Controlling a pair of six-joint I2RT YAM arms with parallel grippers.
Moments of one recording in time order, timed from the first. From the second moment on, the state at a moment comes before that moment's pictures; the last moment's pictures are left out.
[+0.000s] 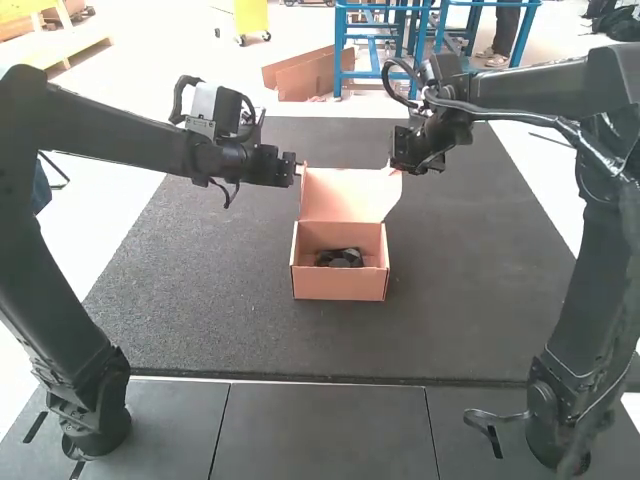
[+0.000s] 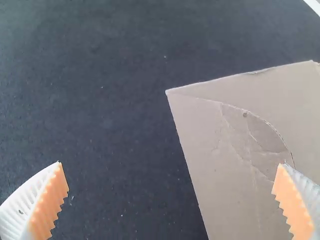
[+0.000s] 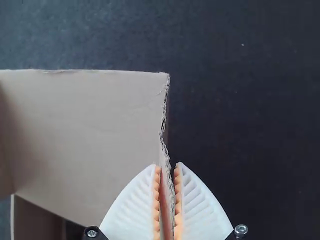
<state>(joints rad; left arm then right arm) -0.33 1.56 0.97 0.07 0.13 -0.11 0.37 1.79 1.41 -0.52 -0.17 0.26</state>
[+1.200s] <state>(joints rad) -0.33 1.56 1.01 0.00 0.13 -0.11 0.37 1.72 1.41 -0.68 -0.23 0.20</state>
